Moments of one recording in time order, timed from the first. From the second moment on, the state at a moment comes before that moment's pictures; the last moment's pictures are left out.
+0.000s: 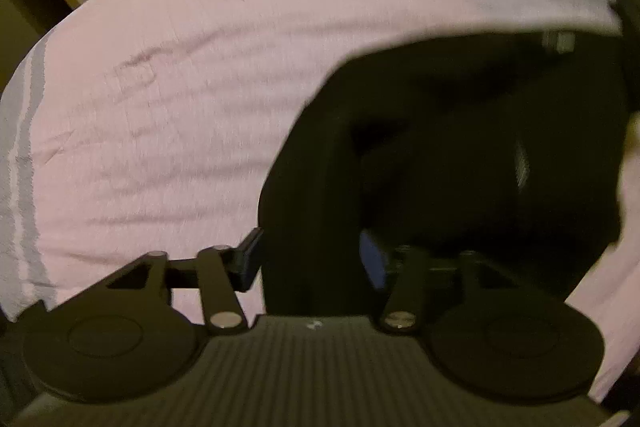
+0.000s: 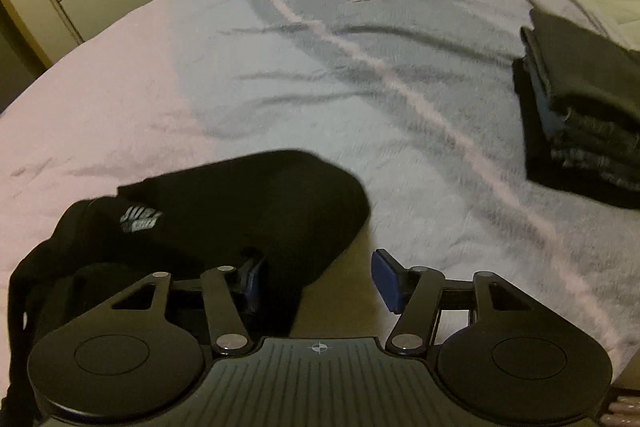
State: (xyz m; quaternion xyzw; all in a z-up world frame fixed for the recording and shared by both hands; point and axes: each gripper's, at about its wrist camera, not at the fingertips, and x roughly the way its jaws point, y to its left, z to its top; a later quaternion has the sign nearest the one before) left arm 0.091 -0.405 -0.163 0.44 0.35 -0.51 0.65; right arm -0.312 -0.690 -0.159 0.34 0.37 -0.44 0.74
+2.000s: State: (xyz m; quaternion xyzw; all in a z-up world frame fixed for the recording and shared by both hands) left arm 0.199 -0.528 -0.258 0.44 0.39 -0.66 0.46; right arm -0.206 -0.700 -0.155 0.21 0.42 -0.35 0.81
